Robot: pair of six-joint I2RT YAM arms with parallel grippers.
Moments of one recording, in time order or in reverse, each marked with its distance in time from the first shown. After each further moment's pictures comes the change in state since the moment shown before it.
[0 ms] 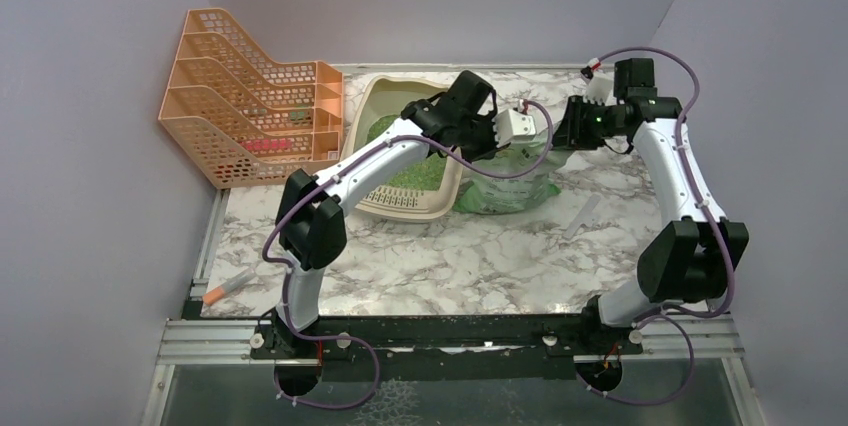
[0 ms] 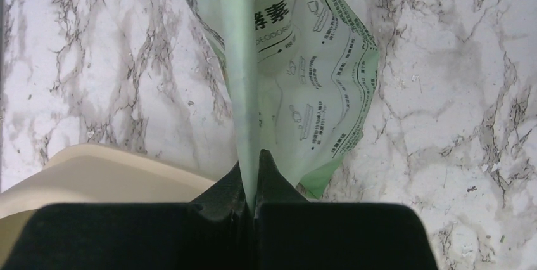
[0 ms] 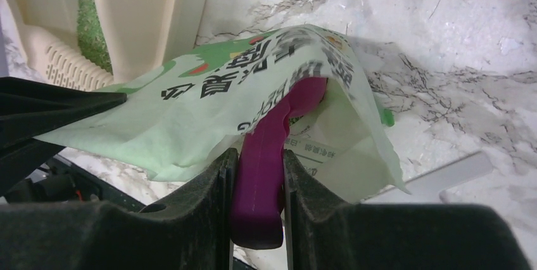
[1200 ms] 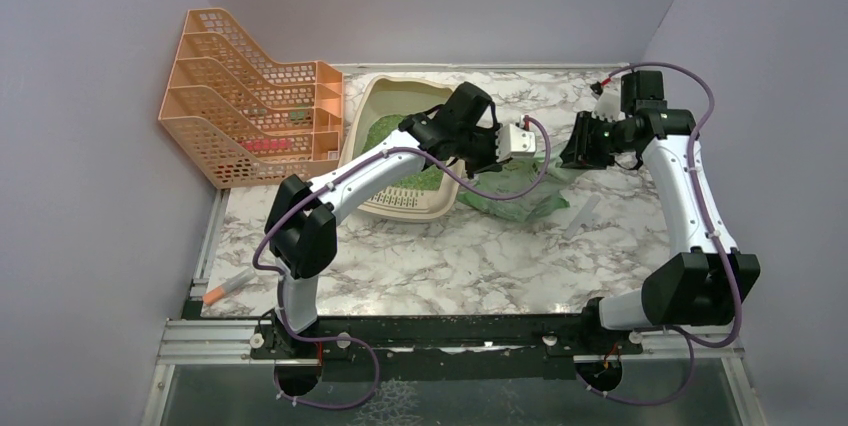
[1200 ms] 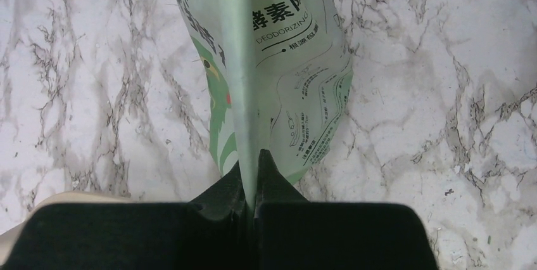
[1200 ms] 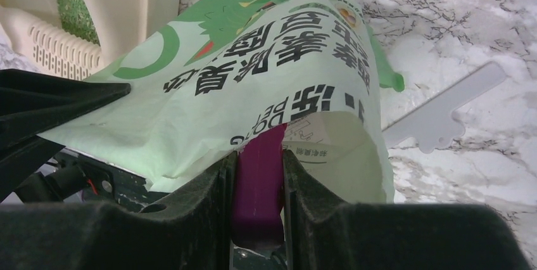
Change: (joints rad) left arm -0.031 -0.078 -0.138 0.114 0.119 0.044; right arm -0.015 -0.127 -0.047 -0.166 0.076 0.067
